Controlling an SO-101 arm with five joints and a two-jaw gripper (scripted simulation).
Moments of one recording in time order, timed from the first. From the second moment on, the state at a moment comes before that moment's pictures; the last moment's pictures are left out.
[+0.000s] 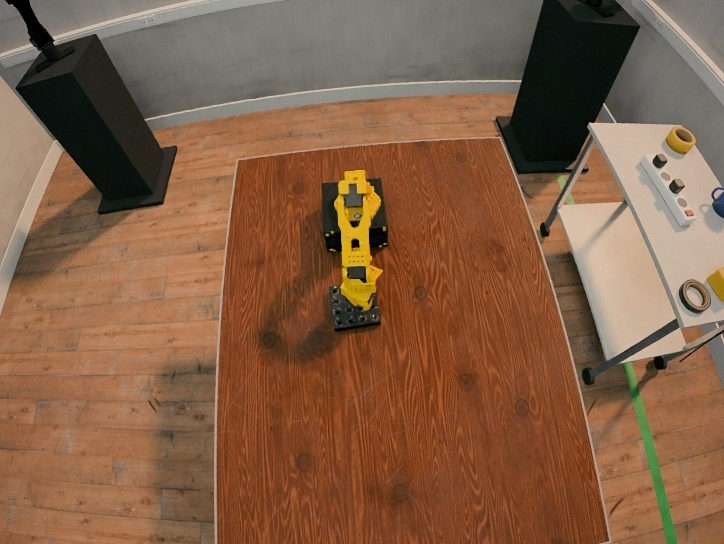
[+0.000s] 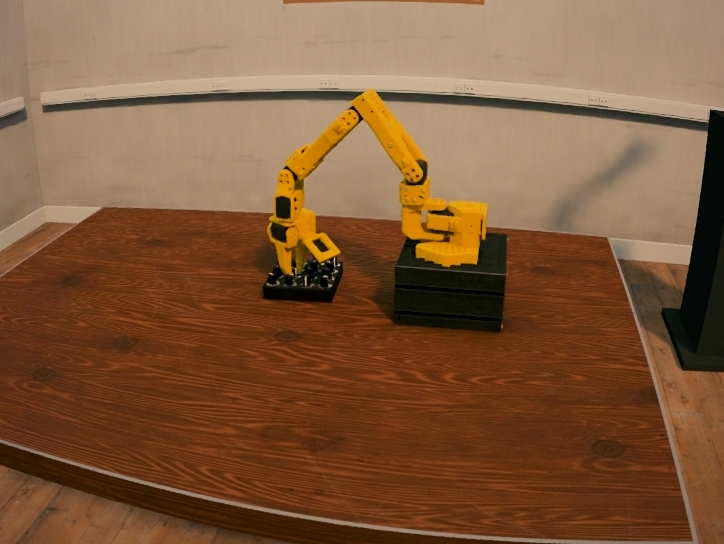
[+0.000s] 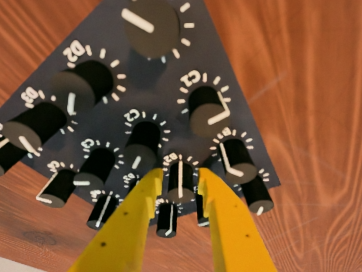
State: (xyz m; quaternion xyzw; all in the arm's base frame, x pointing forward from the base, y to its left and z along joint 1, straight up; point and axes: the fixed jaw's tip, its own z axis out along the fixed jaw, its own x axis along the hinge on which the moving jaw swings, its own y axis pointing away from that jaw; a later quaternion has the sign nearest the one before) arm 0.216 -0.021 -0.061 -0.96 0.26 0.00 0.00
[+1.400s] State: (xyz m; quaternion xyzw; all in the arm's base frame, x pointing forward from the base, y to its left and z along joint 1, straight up) arm 0.218 -0.021 -0.061 -0.96 0.26 -0.01 0.00
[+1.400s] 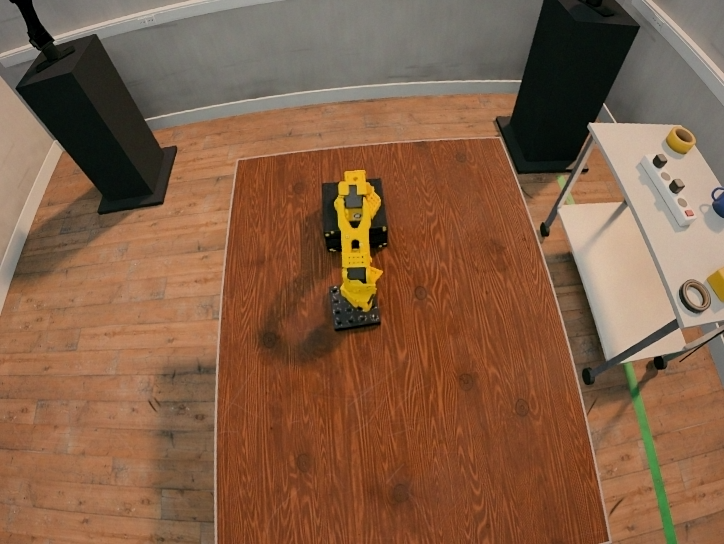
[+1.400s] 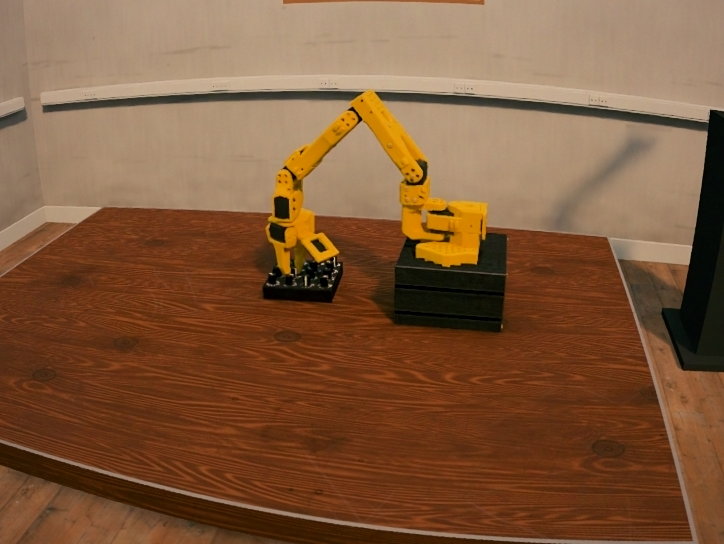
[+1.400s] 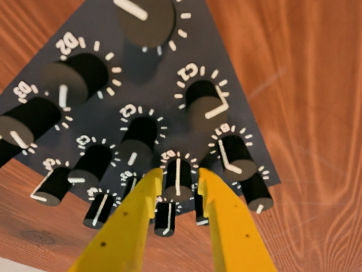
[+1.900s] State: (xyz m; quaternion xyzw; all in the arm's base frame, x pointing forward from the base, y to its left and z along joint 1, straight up) arm 0.218 -0.021 -0.061 -0.97 0.26 -0.01 0.00
